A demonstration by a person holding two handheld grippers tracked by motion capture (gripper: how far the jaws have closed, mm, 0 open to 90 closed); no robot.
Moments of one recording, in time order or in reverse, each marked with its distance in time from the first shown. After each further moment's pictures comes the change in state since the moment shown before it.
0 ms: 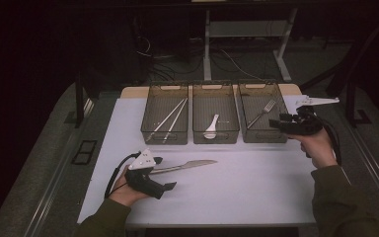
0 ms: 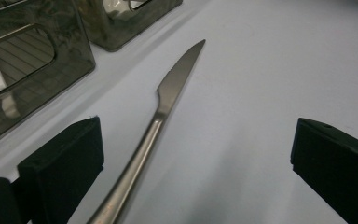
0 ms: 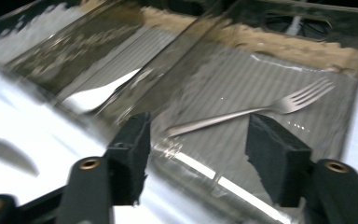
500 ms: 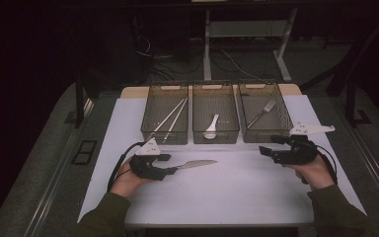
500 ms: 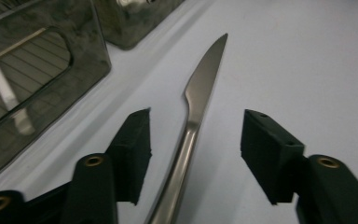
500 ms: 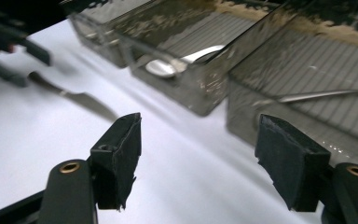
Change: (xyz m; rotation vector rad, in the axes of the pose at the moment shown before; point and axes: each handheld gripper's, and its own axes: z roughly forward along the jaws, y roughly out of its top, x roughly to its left) left arm 0.031 0.013 0.024 0.101 -0.050 0.044; right arm 0.058 -0.047 -0.020 -0.023 0.147 -0.087
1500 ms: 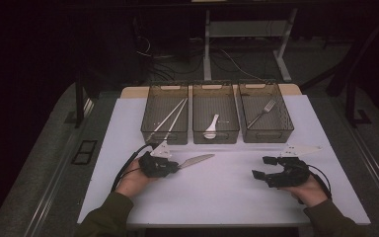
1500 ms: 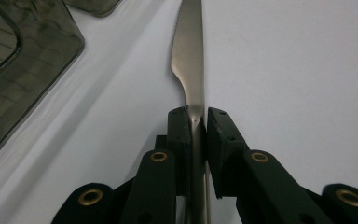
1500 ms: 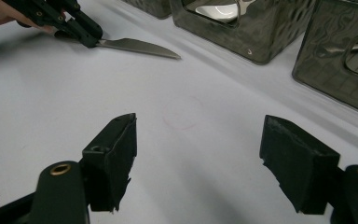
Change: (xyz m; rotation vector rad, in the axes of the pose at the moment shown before) left arm 0.000 0.002 0.022 0.135 -0.011 0.092; right arm 0.030 -0.038 0.009 0.088 0.087 -0.010
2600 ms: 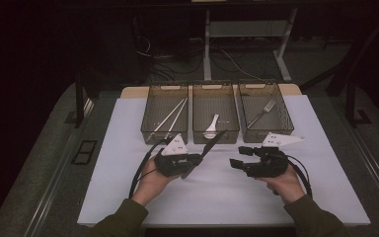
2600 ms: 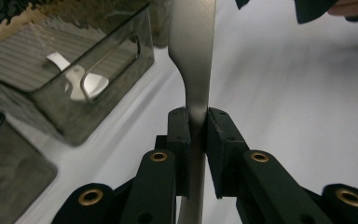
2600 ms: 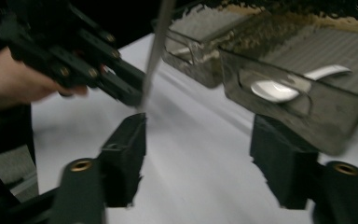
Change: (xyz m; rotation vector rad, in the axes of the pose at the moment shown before) left arm -0.046 0.068 -0.006 -0.257 0.028 -0.026; right arm 0.036 0.049 0.028 -0.151 0.127 0.006
